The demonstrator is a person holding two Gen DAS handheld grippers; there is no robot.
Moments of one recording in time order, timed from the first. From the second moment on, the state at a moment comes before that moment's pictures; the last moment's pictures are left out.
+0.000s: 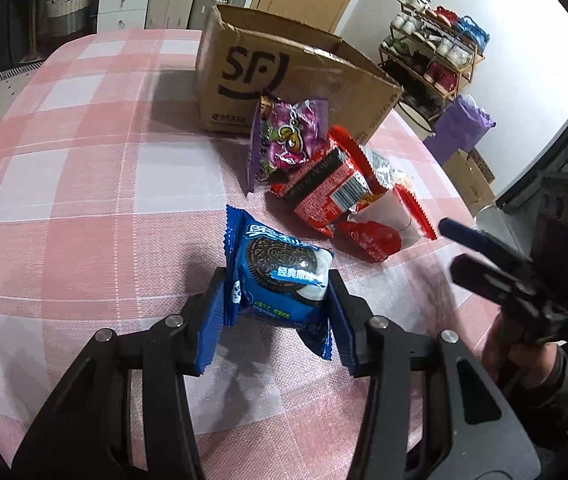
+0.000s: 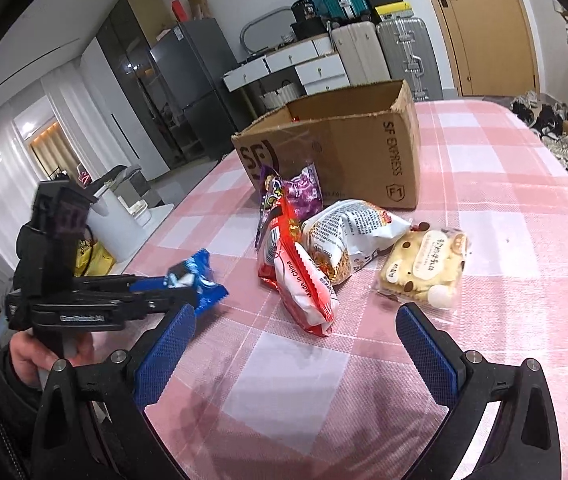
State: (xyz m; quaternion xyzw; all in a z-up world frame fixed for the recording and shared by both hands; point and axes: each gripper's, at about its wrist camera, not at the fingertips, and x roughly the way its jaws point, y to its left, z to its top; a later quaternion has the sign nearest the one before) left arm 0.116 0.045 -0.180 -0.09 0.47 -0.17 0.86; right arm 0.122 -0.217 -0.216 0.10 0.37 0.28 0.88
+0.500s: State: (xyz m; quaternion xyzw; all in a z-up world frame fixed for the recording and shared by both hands) left arm 0.100 0.077 -0.176 -0.11 0.46 -0.16 0.86; right arm 0.148 -0.188 -0.235 0.09 0.40 0.30 0.86
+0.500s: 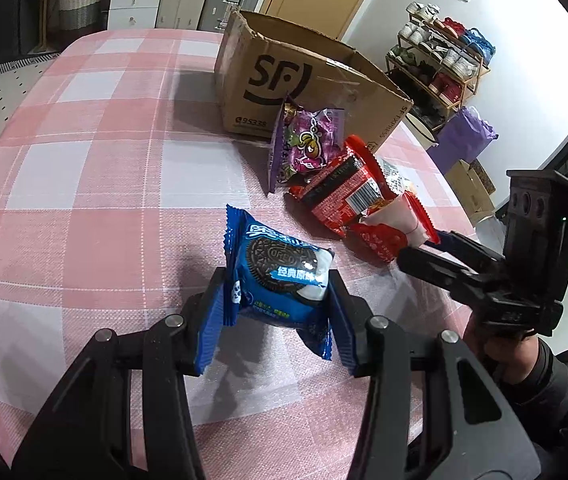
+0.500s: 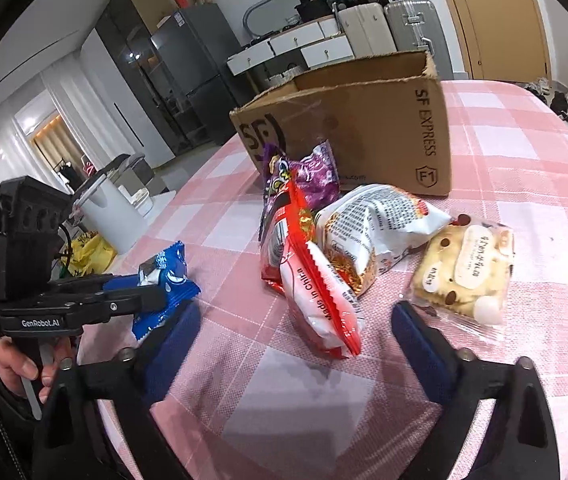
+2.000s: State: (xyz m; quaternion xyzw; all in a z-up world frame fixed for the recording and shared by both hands) left arm 0.083 0.063 -0.103 -0.06 0.42 -0.16 0.89; right arm 0.122 -0.212 -0.145 0.13 0.32 0.35 0.87
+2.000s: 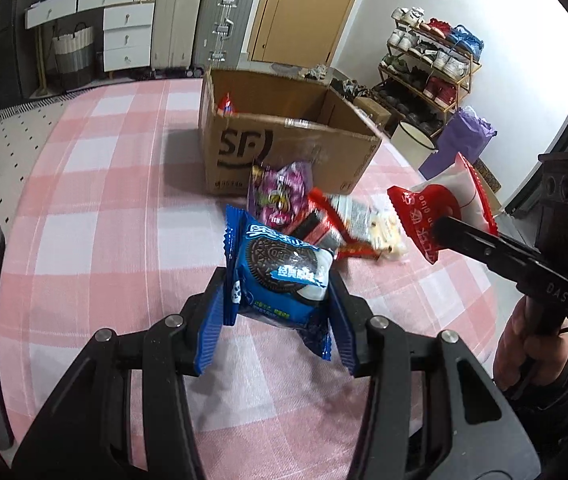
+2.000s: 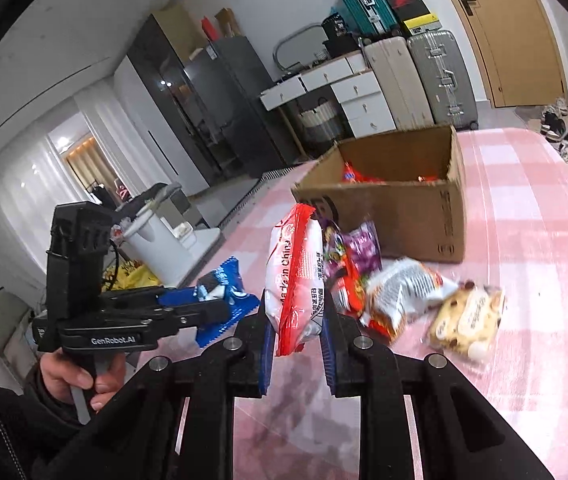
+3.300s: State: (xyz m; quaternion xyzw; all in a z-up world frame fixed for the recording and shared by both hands) left arm 0.216 0.041 0.043 -0.06 0.35 -0.16 0.92; right arm 0.244 -0.209 -0.026 0.11 0.27 0.35 0.89
